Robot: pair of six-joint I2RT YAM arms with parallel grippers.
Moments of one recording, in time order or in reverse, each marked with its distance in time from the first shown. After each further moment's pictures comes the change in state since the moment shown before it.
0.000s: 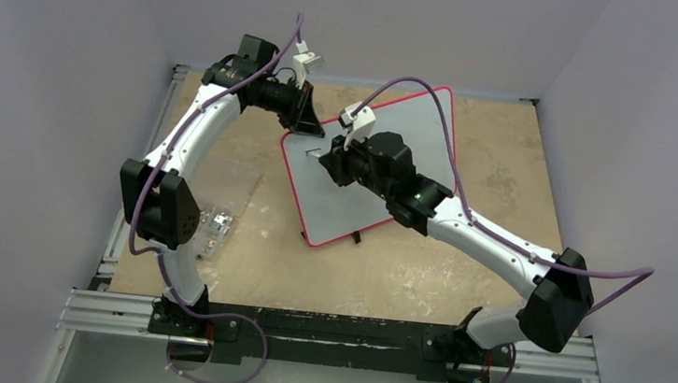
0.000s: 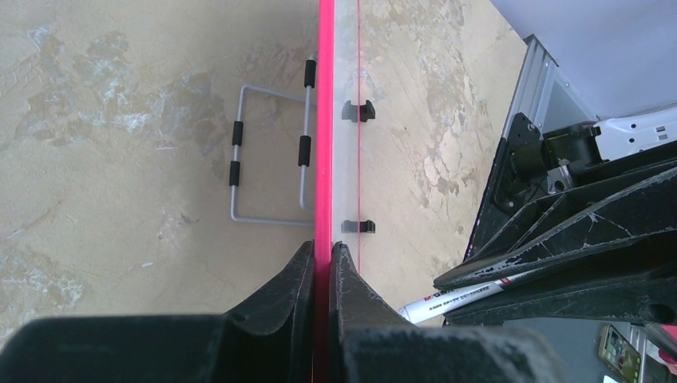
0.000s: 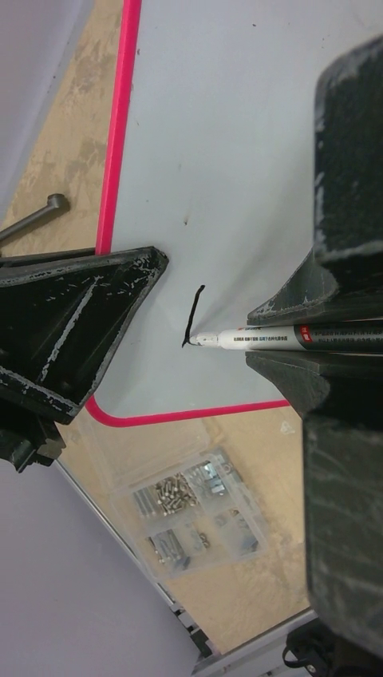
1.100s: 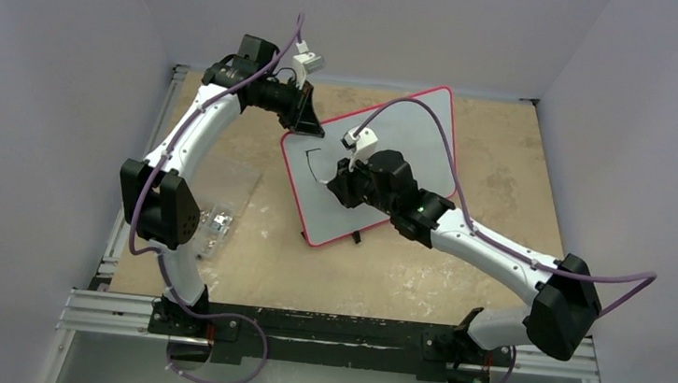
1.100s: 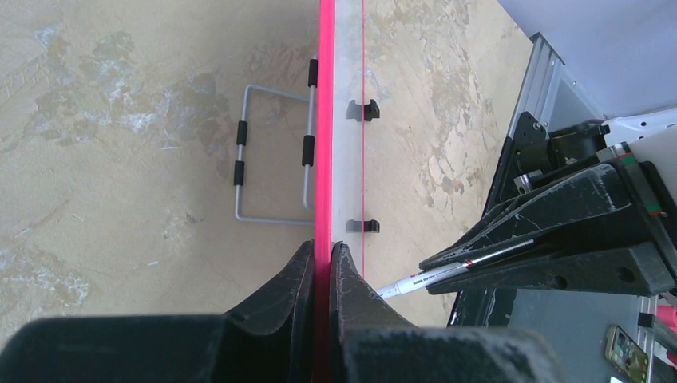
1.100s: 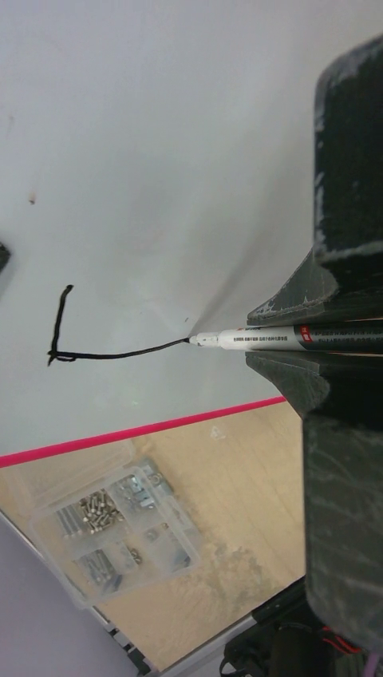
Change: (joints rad) left arm -0.001 0.000 0.000 0.000 -0.011 0.009; right arm 0.001 -0.049 -0.135 -0.039 -0.019 0.042
